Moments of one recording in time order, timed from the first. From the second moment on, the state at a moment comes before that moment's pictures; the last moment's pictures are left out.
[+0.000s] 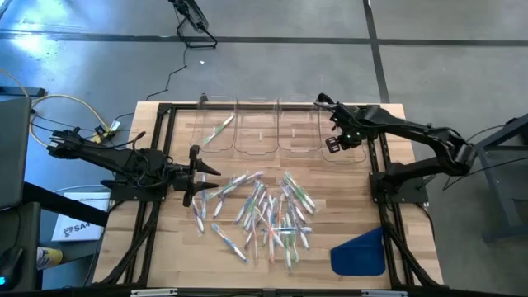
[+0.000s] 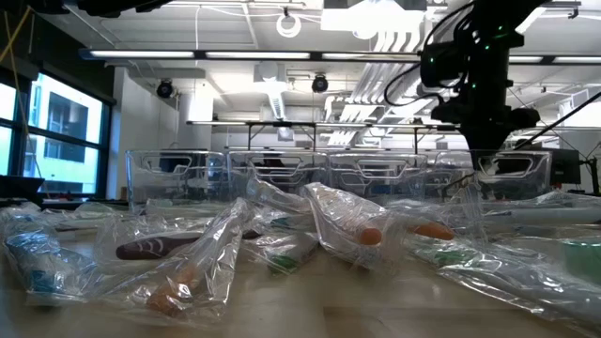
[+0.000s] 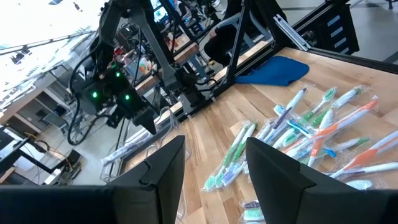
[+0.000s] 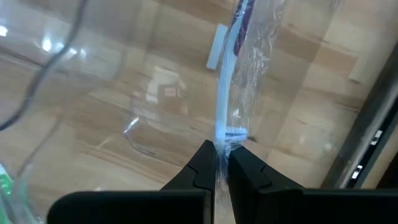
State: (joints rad) left arm -0.26 0.62 0.49 0.05 -0.17 0.59; right arm -0.65 1.28 0.88 -1.01 0.05 0.59
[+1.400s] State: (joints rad) left arm -0.26 0.62 0.49 0.05 -0.17 0.59; right arm -0.64 1.32 1.11 -0.99 0.02 0.45
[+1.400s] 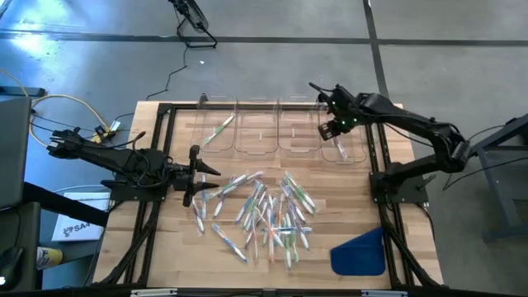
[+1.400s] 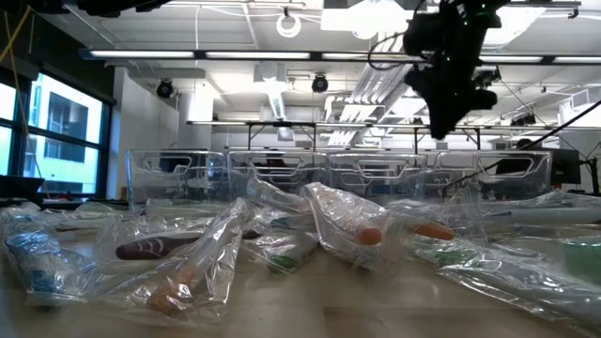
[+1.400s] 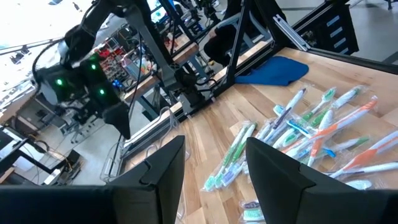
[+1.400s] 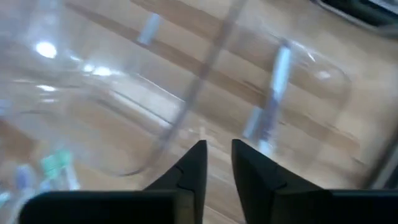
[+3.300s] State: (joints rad) left arm -0.26 0.62 0.49 0.02 -0.17 0.59; right arm -0.07 1.01 0.66 -1.27 0.26 1.15
